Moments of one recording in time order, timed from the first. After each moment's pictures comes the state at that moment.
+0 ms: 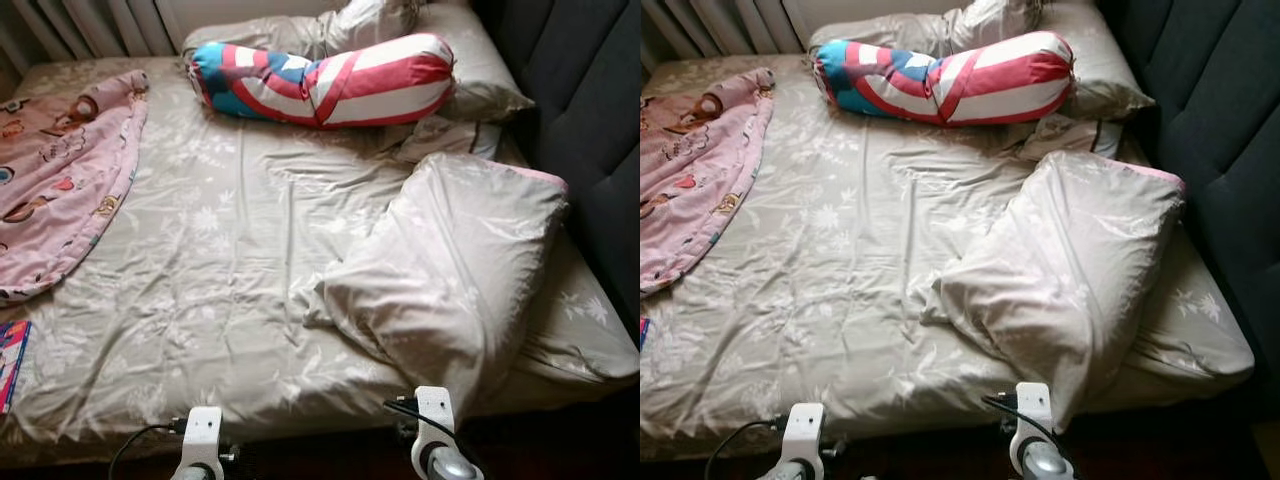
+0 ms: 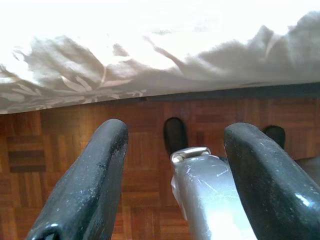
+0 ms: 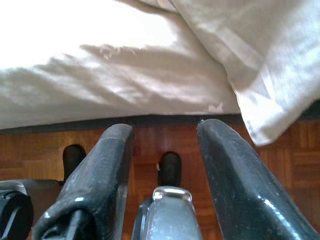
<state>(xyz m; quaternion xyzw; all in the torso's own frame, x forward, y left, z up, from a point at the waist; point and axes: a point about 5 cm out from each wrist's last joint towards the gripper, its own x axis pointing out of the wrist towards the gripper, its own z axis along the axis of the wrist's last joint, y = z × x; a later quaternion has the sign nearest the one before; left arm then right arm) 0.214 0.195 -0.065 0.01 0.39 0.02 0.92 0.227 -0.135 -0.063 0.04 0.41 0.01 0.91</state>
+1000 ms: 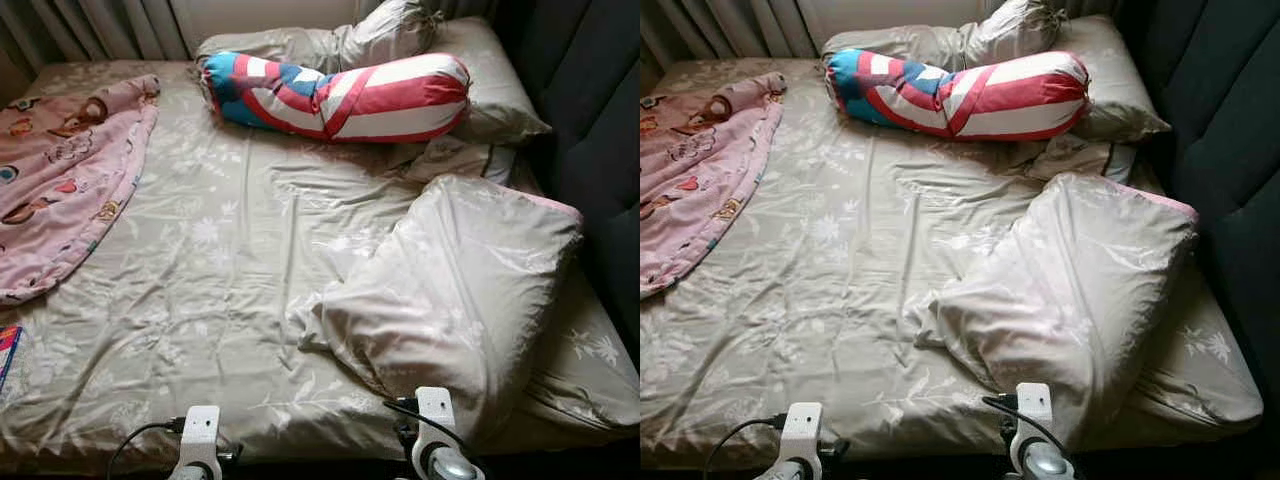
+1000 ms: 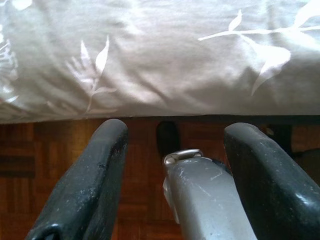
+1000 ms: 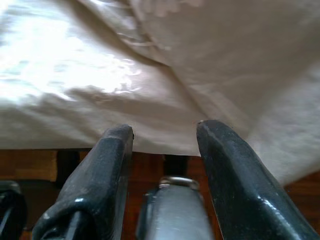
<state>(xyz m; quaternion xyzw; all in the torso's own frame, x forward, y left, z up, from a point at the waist) 0.213 0.198 -0.065 0.01 0.39 0.03 0.92 0.226 -0.133 -0.064 0.04 0.41 0.02 0.91</state>
